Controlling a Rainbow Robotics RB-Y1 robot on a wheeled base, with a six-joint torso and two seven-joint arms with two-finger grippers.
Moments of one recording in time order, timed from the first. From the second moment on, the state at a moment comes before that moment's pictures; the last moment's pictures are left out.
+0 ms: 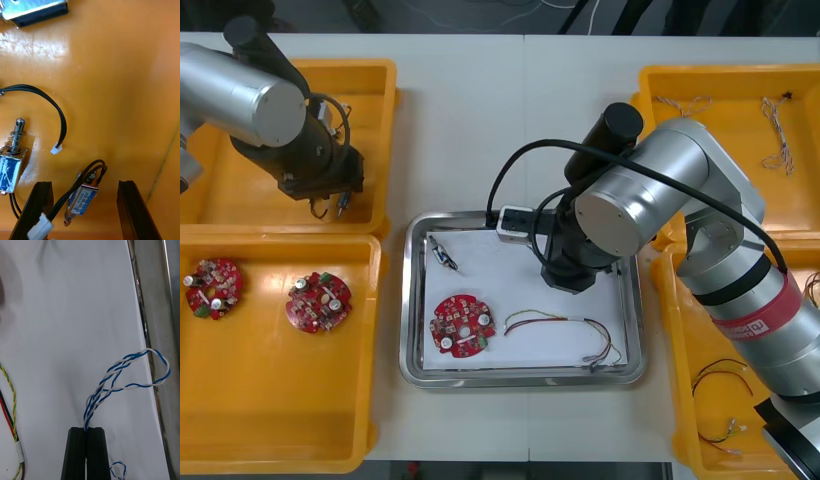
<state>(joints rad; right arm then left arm) -0.61 -0.37 0.47 -1.82 -0.53 1.67 2.16 -0.86 0.78 -0.53 -1.29 0.90 1.33 -0.94</state>
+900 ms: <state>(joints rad) -0.60 -0.37 0.48 -1.82 -0.51 1.63 2.16 -0.86 0.77 -0.54 -1.28 0.90 1.32 -0.92</state>
